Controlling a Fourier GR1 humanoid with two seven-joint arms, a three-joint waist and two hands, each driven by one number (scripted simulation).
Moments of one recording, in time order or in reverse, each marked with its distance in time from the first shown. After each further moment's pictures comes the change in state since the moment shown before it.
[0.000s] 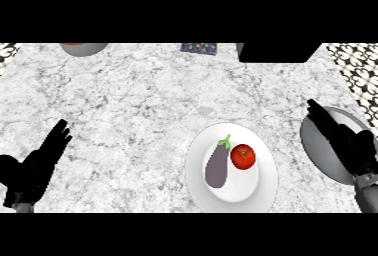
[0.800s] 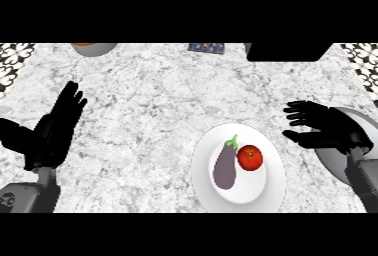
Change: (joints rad) left arm -0.211 -0.124 0.020 -0.104 0.013 0.120 0.122; right arm -0.164 0.030 -0.037 0.103 -0.145 0.077 0.358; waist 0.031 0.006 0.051
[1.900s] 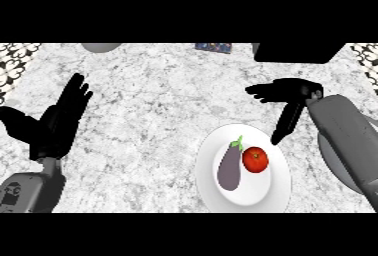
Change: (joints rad) left arm -0.064 -0.027 0.019 0.028 -0.022 -0.039 0.026; right arm -0.504 0.046 0.222 0.461 0.212 0.584 -0.003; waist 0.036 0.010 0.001
